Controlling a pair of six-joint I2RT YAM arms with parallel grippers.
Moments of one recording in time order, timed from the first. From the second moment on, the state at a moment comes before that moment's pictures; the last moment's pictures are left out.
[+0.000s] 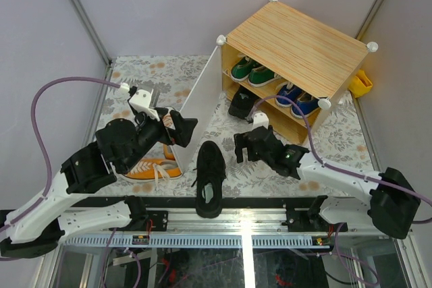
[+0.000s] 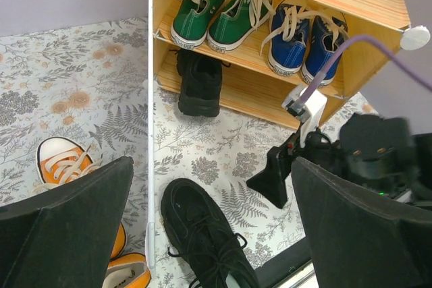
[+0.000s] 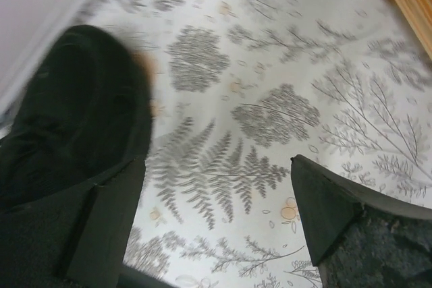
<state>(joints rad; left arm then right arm) -1.04 0.81 1.25 -0.61 -0.50 -0.31 0.90 1.19 0.74 -0.26 0.27 0.43</state>
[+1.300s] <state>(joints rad) -1.04 0.74 1.19 -0.61 -0.52 -0.27 0.75 1.89 1.00 0.41 0.77 0.41</state>
